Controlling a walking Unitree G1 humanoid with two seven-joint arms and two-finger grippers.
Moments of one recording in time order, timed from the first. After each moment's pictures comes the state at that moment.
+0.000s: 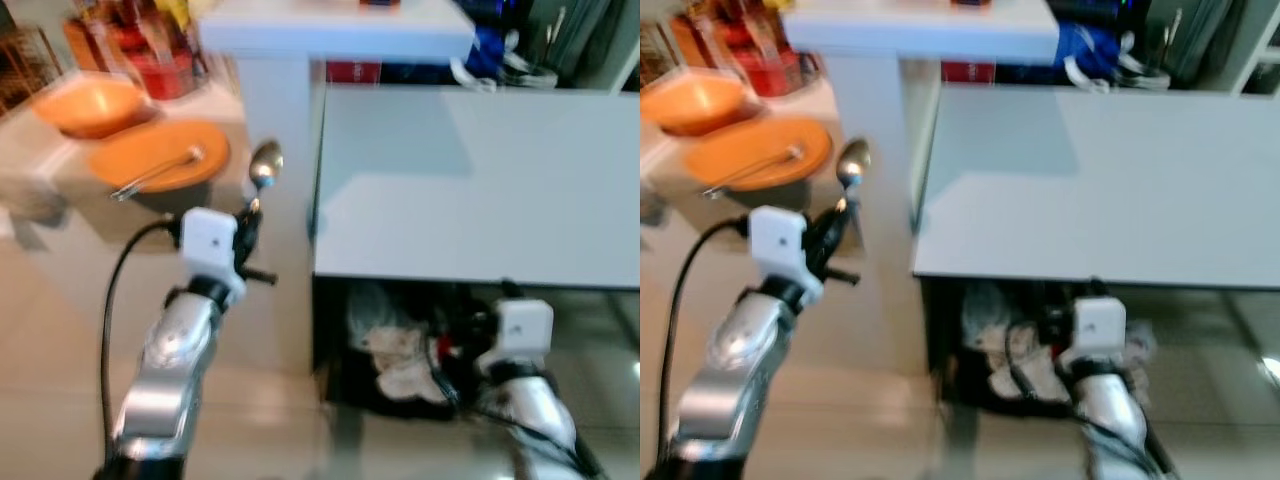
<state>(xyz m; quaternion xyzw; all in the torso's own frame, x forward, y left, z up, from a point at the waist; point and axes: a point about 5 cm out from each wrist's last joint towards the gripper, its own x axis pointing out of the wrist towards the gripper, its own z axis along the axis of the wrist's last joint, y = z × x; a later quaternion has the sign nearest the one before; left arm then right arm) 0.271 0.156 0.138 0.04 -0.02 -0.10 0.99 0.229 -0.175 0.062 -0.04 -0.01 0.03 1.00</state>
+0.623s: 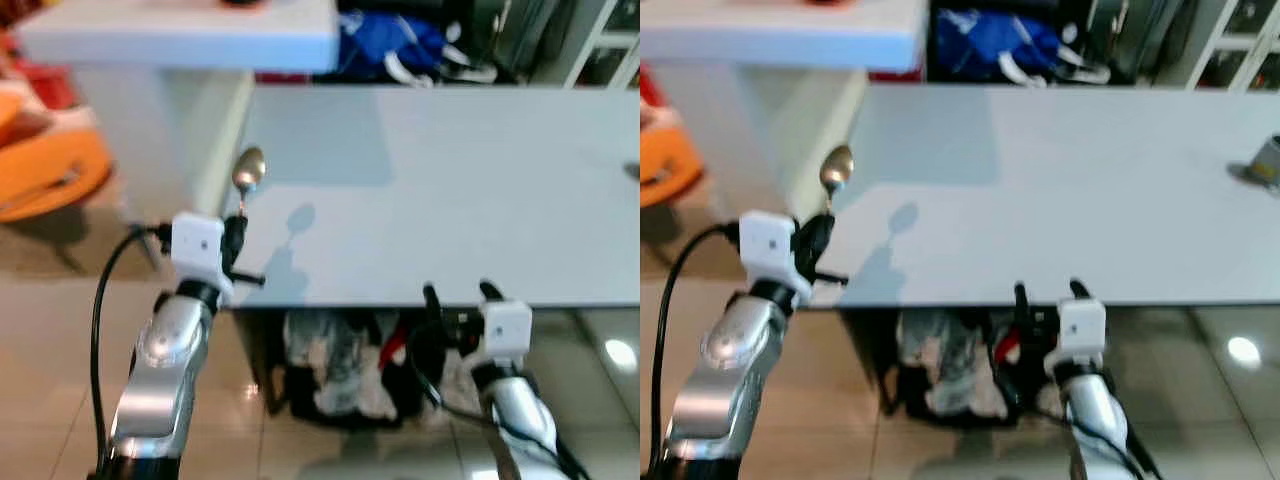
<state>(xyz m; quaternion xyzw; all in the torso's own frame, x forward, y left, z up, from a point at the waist) 0.275 0.152 0.143 0.04 -0.03 -0.10 0.99 0.228 -0.174 0.060 -0.04 0.00 0.03 1.00</state>
